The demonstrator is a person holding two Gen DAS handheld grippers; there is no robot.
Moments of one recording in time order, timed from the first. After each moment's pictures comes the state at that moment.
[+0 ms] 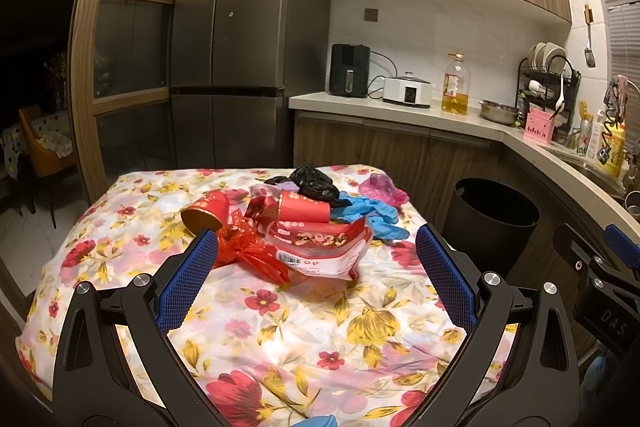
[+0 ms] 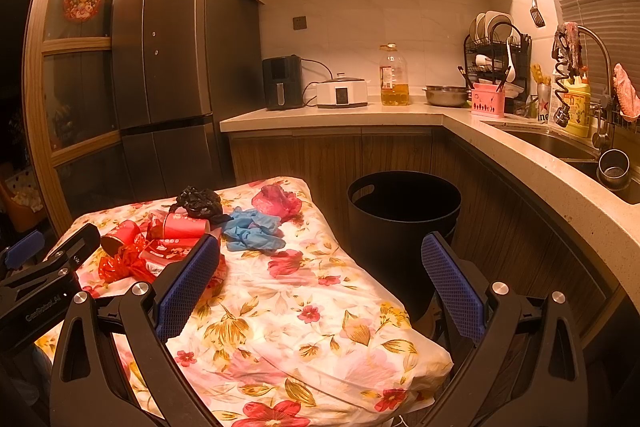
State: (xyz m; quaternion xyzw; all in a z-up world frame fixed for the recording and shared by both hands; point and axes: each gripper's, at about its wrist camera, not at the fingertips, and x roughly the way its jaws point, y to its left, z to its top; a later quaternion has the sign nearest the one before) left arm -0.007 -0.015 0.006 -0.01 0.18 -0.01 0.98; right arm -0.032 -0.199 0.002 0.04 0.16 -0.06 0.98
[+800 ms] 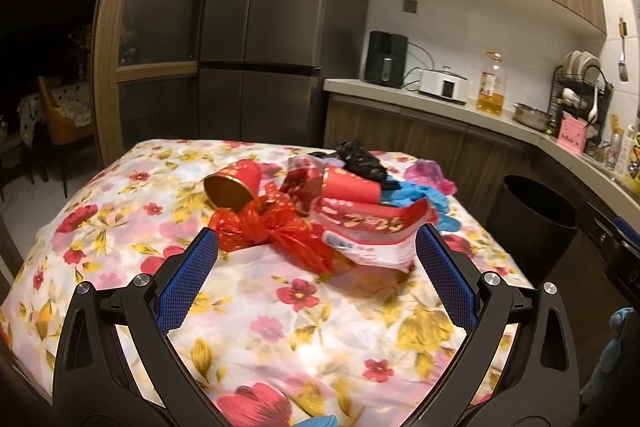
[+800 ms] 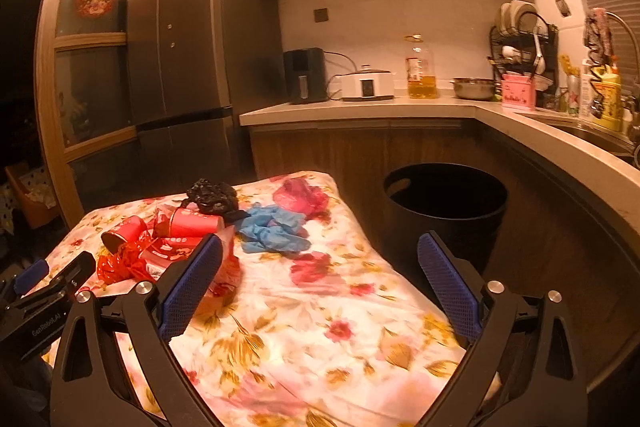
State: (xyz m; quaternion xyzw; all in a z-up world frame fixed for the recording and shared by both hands) left arm 0.034 0.030 -0.051 -0.06 0.19 0.04 0.98; right arm 0.031 -0.183 -0.039 0.05 0.16 0.00 0.99
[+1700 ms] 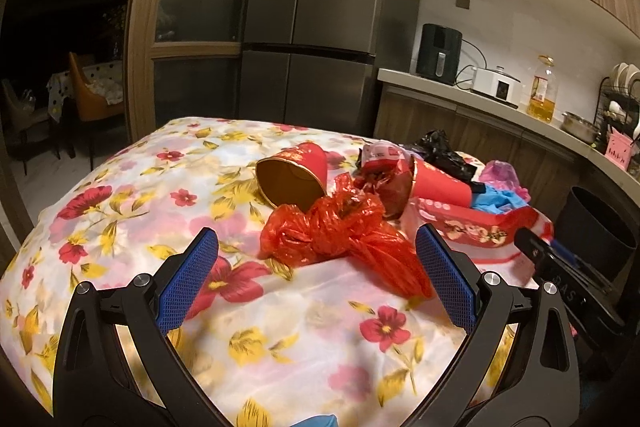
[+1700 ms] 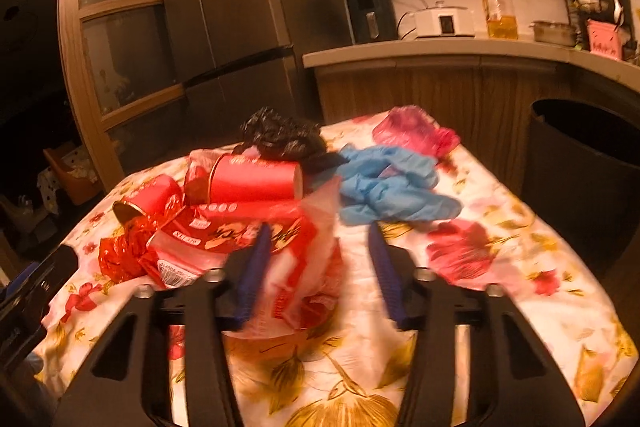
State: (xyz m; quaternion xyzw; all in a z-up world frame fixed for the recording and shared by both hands) left arm 0.089 0.089 -0.091 -0.08 0.21 0.11 0.97; right arm 0.150 -0.108 -0.115 0.08 0.24 0.11 0.96
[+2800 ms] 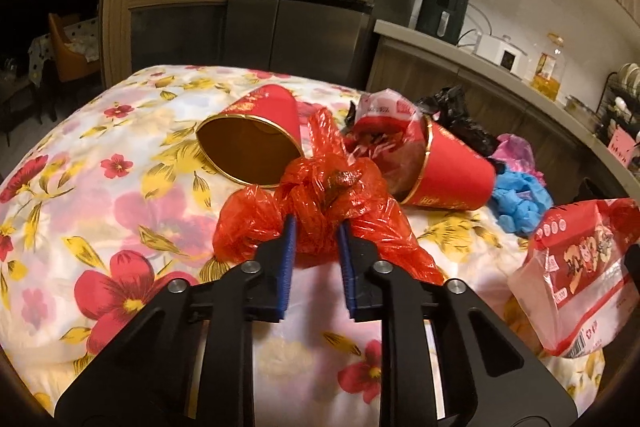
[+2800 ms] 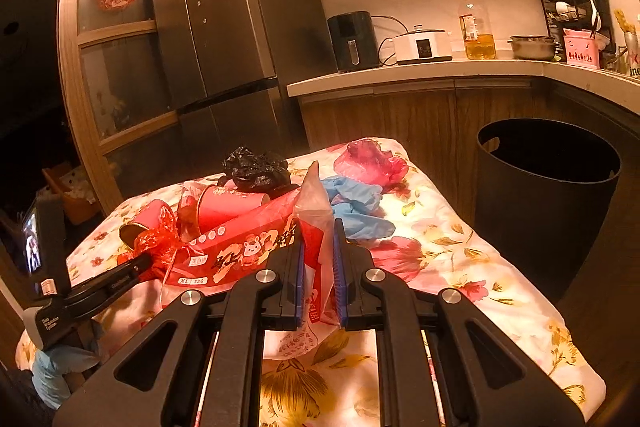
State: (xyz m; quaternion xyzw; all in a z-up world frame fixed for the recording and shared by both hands) left arm 0.158 0.091 -0.124 -0.12 0.28 0.08 0.95; right arm 0.110 -0.163 -0.088 0.09 0.19 0.09 0.97
